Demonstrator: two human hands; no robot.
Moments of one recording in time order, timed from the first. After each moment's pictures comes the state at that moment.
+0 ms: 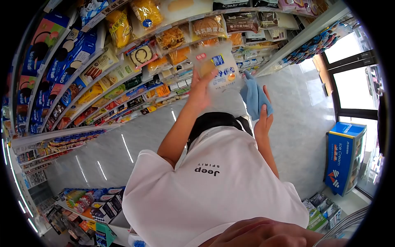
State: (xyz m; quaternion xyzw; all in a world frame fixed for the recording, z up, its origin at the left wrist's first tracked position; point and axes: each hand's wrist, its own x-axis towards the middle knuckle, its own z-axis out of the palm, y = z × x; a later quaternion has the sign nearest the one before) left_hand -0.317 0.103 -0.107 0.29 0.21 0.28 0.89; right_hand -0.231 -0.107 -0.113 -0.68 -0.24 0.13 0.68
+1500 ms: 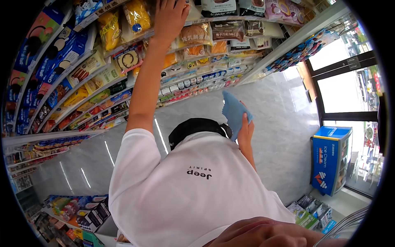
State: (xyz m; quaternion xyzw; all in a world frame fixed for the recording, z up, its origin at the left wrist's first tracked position) left_hand -0.215 0.283 -0.014 0.89 0.18 0.42 -0.04; right_hand -0.235 -0.133 -0.137 -0.72 -0.16 0.21 0.65
